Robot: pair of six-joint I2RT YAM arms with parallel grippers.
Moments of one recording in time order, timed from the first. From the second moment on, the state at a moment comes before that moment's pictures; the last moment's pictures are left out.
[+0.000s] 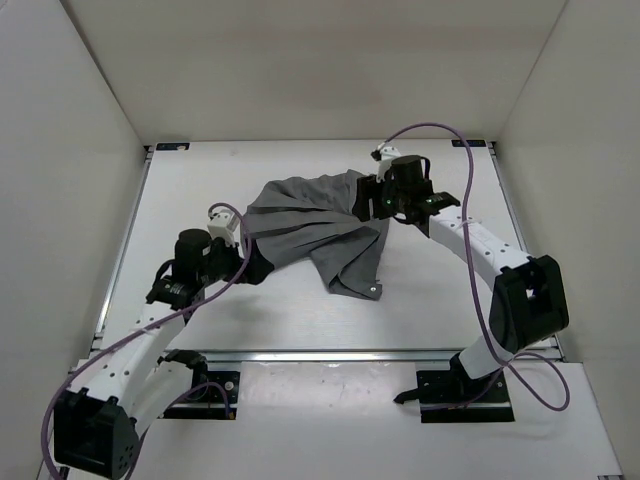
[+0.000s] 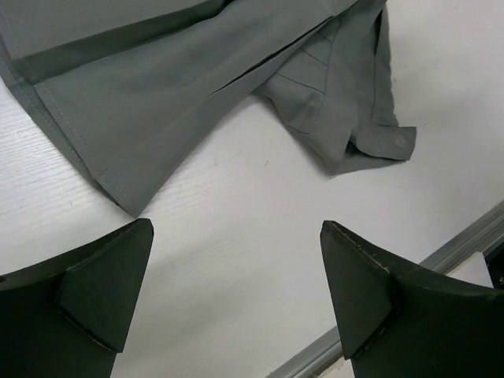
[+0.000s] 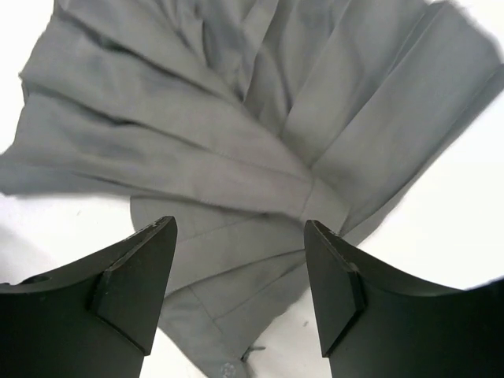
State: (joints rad) left arm -0.26 0.84 0.55 -0.23 0.35 -0.27; right arm 0.40 1.57 1.22 -0.26 -0.19 0.13
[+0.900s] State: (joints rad) left arm -0.61 1.86 1.31 -0.01 0.28 0.29; right arm 0.16 1.36 0.94 -0.10 -0.31 0.34
